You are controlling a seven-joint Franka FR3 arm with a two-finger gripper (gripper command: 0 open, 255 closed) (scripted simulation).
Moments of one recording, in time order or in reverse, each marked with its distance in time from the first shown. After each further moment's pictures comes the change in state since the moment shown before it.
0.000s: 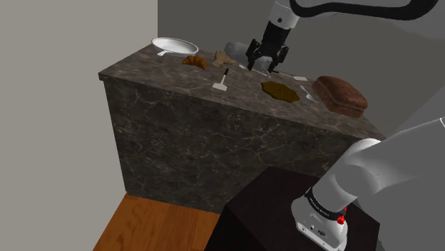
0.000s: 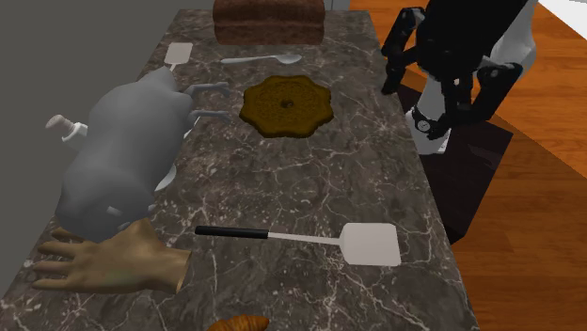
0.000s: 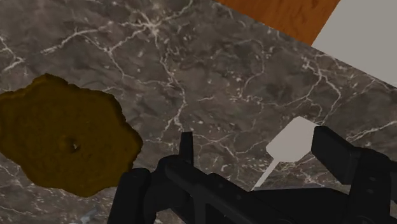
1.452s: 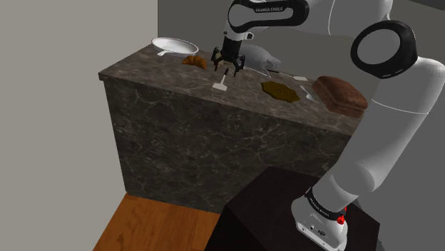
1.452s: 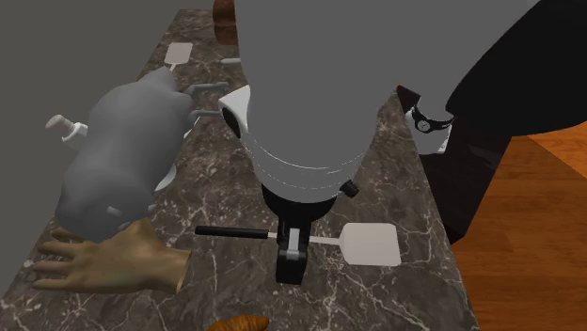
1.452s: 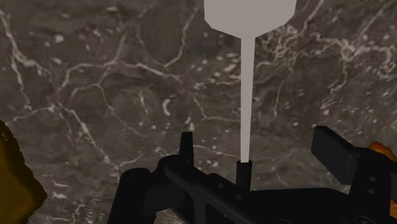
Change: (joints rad) arm -0.061 0.668 0.019 0.502 -0.066 0.096 0.497
